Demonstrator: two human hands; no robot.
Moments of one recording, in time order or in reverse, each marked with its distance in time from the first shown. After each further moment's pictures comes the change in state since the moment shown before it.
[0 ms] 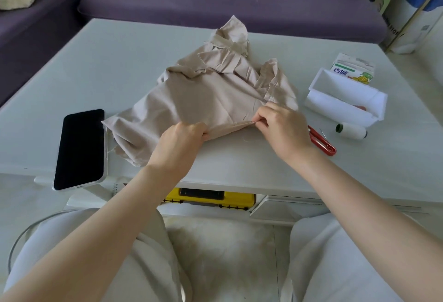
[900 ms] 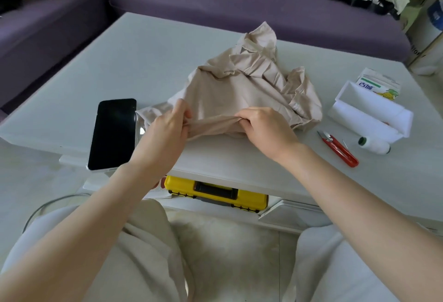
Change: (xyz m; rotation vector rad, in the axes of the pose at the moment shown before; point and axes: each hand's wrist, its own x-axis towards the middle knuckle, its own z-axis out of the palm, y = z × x) left_hand -0.030 -0.044 -0.040 -0.189 0.148 -0.136; right_hand 0.031 -0.073 0.004 0.224 -0.278 -0.083
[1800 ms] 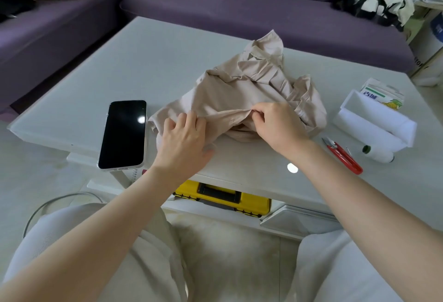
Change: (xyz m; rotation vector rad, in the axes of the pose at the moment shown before) left_hand -0.005 -0.003 0.018 0.592 -0.077 0.116; right_hand 0.014 -0.005 -0.008 -0.060 0.070 0.183
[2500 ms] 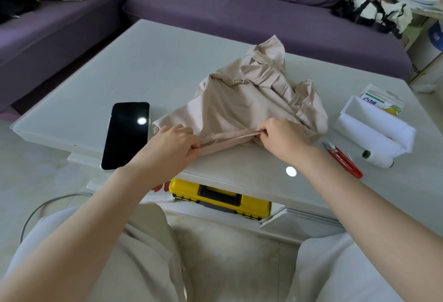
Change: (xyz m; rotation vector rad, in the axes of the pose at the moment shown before) left_hand -0.010 -0.029 -0.017 -0.330 -0.152 0.122; right_hand -0.005 0.011 0.002 -0.293 -0.319 0.081
